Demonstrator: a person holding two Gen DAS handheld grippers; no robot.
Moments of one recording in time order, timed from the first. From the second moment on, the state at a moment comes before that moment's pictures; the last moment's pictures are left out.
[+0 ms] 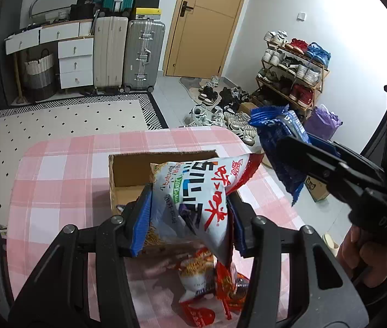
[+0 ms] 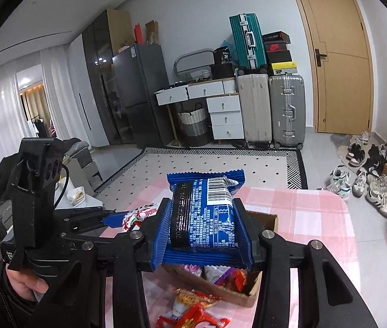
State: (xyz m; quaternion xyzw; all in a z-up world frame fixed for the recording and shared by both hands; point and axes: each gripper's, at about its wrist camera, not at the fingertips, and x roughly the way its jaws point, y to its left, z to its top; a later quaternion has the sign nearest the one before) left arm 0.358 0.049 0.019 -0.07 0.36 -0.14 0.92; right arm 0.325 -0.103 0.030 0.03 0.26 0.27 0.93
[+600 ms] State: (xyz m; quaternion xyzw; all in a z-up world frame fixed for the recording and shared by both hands) left arm 0.443 0.046 -0.023 -0.08 0.39 -0.14 0.91; right arm 0.427 -0.083 -0.006 0.03 0.31 0.25 0.92
